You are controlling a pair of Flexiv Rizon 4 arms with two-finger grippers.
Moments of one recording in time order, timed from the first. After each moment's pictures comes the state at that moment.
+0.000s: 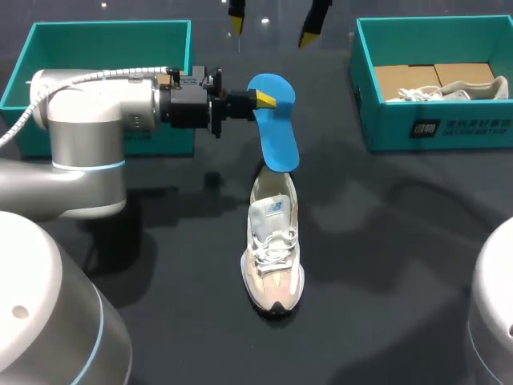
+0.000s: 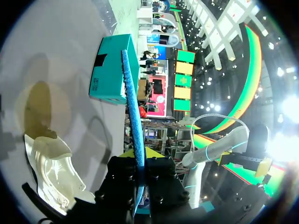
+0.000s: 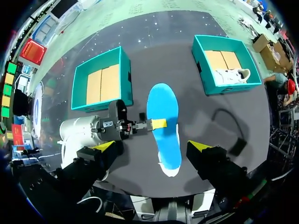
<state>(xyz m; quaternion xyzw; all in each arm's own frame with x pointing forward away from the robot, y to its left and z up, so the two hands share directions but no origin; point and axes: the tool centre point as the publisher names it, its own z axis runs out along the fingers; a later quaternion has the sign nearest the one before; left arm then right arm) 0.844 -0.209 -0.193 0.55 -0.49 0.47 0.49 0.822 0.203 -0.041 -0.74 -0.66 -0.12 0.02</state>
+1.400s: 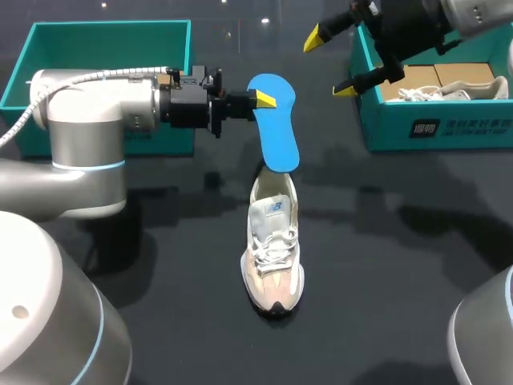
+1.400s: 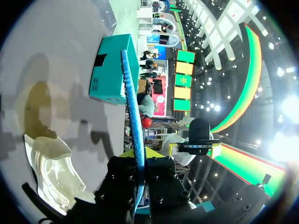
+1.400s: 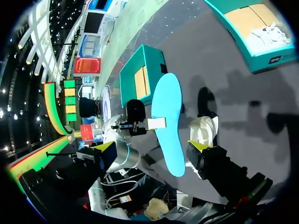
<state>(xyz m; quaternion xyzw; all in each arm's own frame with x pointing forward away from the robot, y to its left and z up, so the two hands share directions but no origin) 0.844 -0.210 -0.193 0.55 -0.49 0.47 0.49 0.827 0.126 -0.101 -0.68 -0.56 -0.35 0.31</state>
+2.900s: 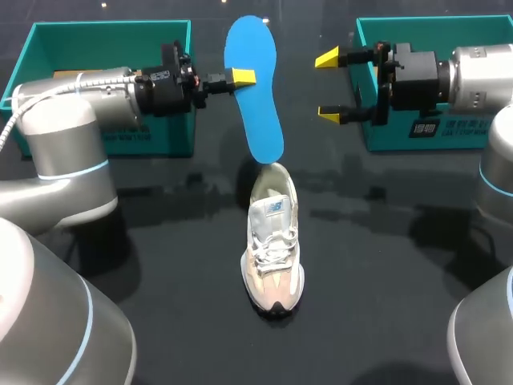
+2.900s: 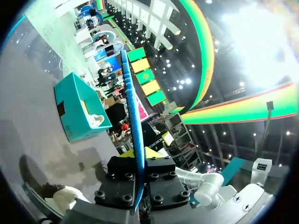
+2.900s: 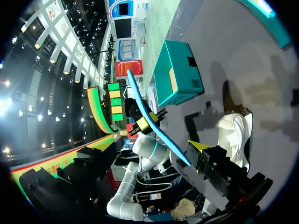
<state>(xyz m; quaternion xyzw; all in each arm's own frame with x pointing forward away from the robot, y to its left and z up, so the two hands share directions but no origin) 0.855 -0.176 -0.145 0.36 -0.55 0.66 0.36 0.823 0.127 -0.131 -0.60 -0.47 -0.48 0.44</state>
